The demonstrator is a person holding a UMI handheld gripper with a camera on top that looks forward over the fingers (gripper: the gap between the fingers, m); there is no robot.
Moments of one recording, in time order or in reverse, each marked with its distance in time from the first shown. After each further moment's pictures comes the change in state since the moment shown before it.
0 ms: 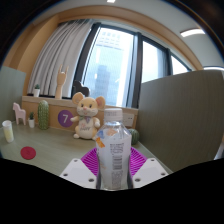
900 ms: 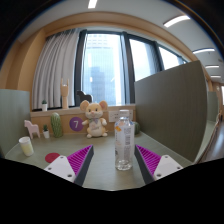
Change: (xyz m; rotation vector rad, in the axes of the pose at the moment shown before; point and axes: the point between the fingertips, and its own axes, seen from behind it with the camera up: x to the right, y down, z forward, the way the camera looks) arm -0.027 -0.004 -0.120 -0.012 -0.014 0.192
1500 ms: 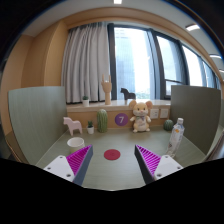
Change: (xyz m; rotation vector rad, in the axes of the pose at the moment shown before) arm -0.251 -0.041 -0.113 -0.130 -0.211 -0.044
